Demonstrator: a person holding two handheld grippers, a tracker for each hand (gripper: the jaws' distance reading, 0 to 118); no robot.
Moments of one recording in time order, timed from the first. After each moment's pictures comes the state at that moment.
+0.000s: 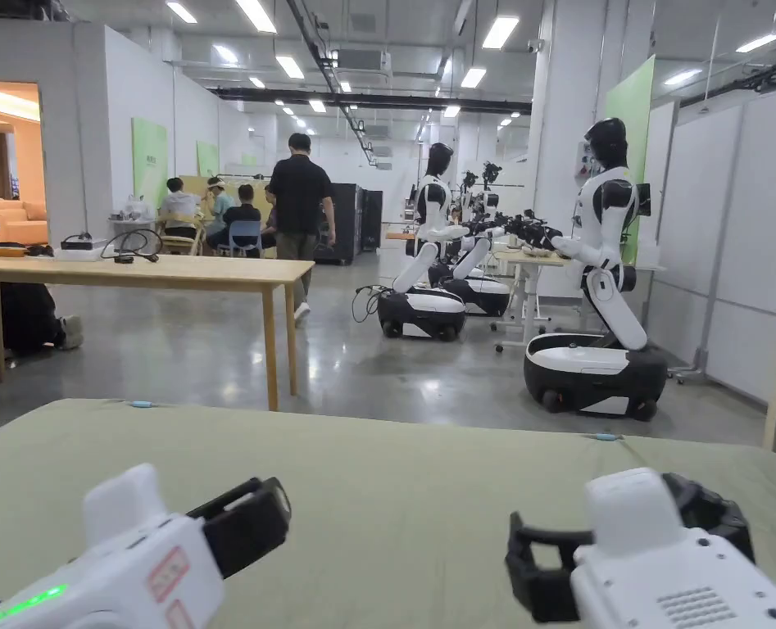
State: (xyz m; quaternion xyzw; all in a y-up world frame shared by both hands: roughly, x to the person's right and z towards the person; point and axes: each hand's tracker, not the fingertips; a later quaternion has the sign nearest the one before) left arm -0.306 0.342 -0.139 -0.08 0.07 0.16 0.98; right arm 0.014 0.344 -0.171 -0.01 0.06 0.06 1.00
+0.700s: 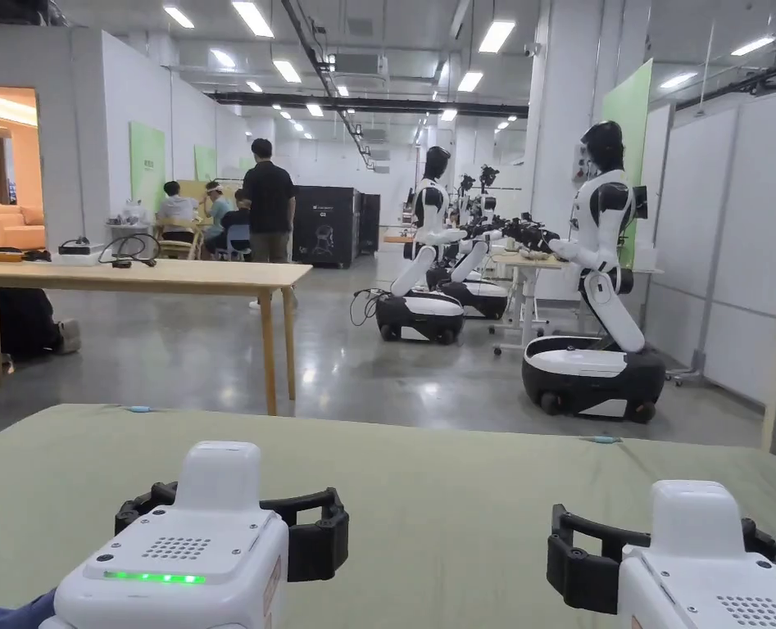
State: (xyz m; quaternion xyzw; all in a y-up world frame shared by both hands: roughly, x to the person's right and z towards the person) left arm -0.277 0.348 -0.145 -0.08 0.06 0.02 1.00; right arm 0.029 0.336 -0.174 -0.04 0.03 0.04 1.00
